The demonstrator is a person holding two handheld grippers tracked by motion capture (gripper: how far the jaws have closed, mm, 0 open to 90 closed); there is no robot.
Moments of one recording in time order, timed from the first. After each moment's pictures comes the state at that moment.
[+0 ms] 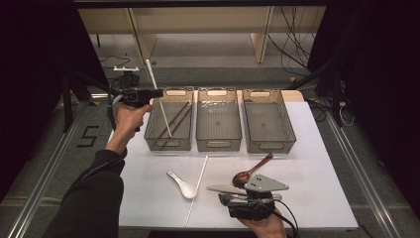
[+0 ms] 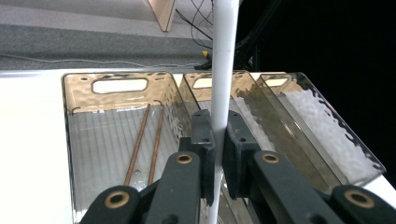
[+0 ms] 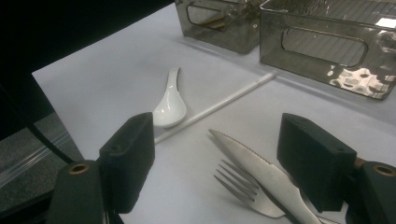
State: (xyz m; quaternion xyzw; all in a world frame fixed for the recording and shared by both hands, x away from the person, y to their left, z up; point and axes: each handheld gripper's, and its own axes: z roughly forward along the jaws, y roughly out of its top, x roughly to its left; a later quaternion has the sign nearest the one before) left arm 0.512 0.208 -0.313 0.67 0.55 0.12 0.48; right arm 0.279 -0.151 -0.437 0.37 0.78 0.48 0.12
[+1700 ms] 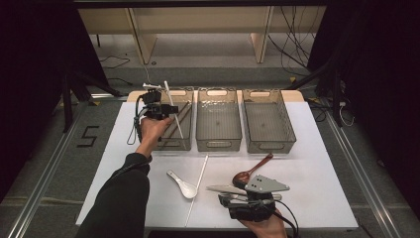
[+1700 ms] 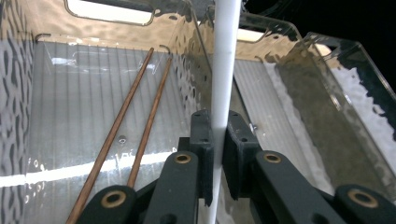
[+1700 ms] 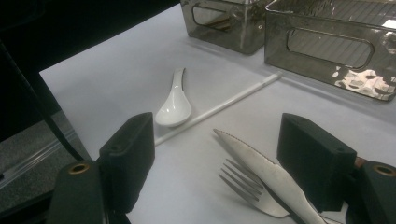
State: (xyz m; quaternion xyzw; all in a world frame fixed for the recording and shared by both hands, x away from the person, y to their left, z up) left arm 0.540 0.168 -0.392 0.66 0.61 0.08 0.43; right arm 0.277 -0.152 -0.437 0.36 0.78 0.49 0.12
